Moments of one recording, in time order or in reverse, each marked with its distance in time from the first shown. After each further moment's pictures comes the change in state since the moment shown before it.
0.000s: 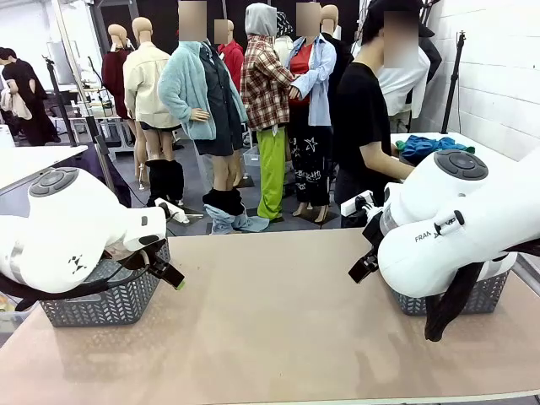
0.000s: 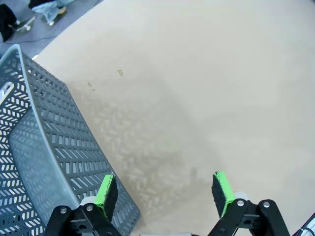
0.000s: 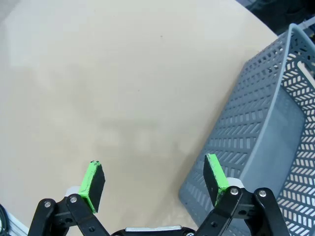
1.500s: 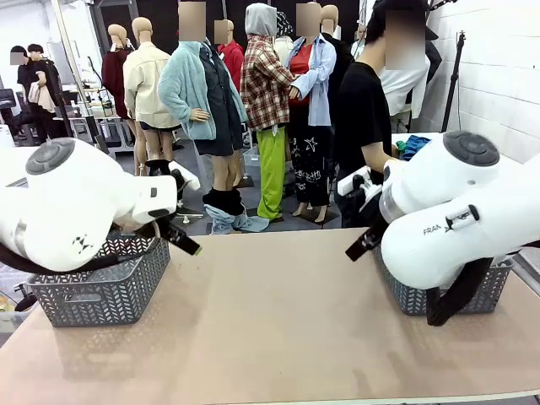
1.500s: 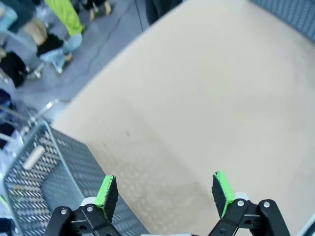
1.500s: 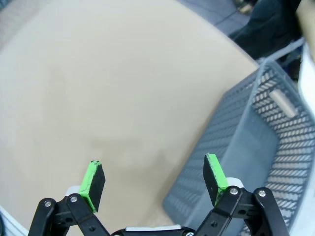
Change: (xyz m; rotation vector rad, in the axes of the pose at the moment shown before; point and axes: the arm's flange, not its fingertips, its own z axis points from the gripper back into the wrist) left arm 0.057 -0.021 0.055 0.048 -0.199 -0.147; right arm 0.026 -0.002 0.045 -0.067 -0.133 0.068
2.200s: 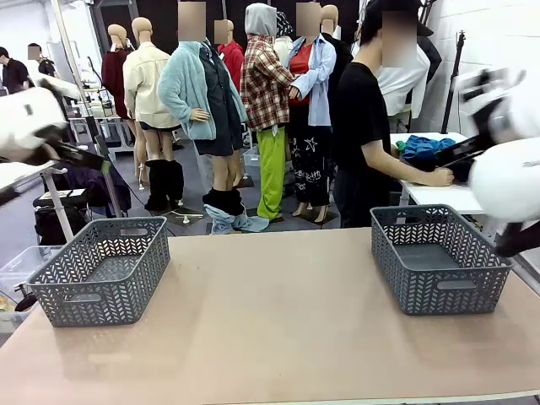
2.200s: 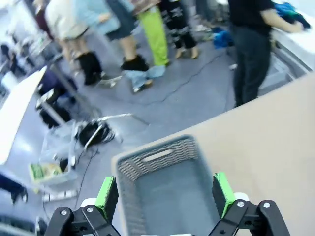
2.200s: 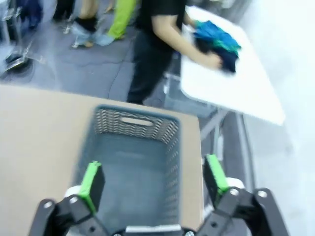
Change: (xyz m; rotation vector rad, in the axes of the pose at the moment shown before) left arm -0.033 0.159 0.156 0.353 -0.195 0.339; right arm -0.031 -0.166 0.141 -0.393 -0.231 -0.405
